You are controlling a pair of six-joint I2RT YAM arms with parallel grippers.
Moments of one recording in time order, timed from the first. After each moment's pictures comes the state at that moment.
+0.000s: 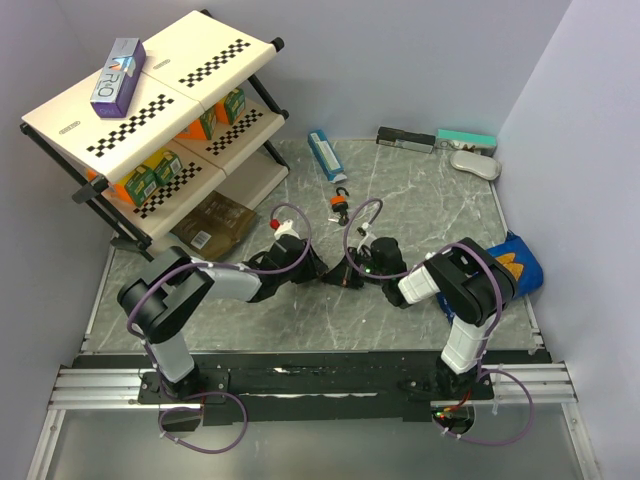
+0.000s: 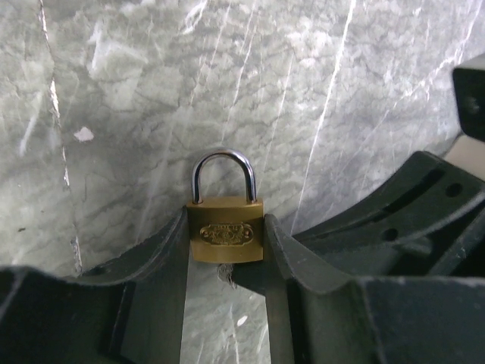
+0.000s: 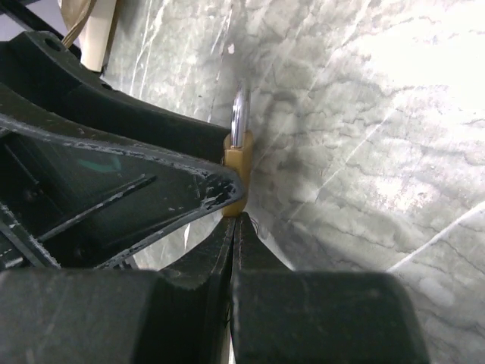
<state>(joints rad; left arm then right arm) -0.77 1.73 0.73 0.39 -0.08 -0.94 0.52 1.79 0.49 0.81 -0.48 0.83</state>
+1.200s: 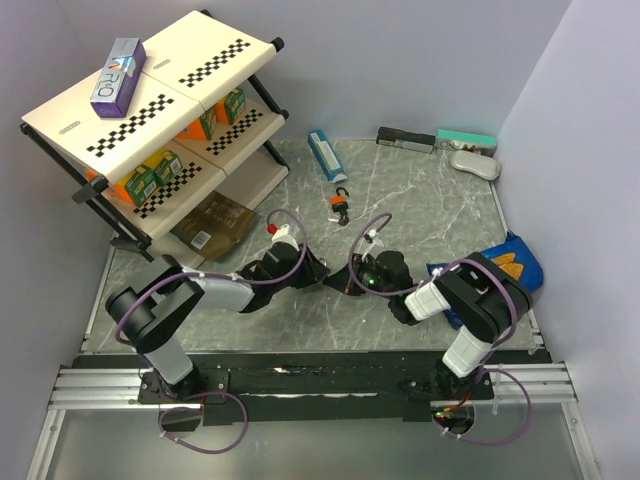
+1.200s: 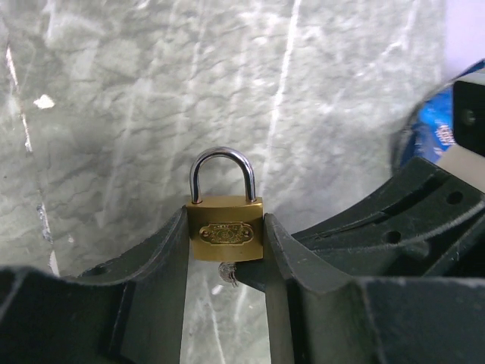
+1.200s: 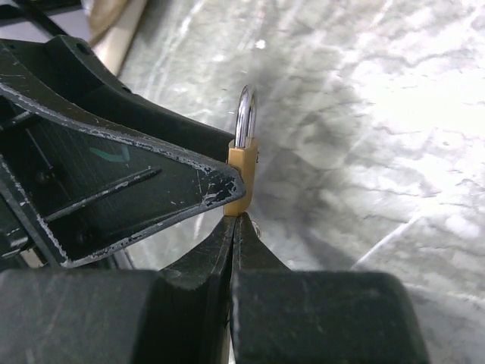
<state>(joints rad) -0.81 1.67 0.64 0.50 -0.06 -0.96 0.59 1.68 0.36 0.95 -0.33 0.82</state>
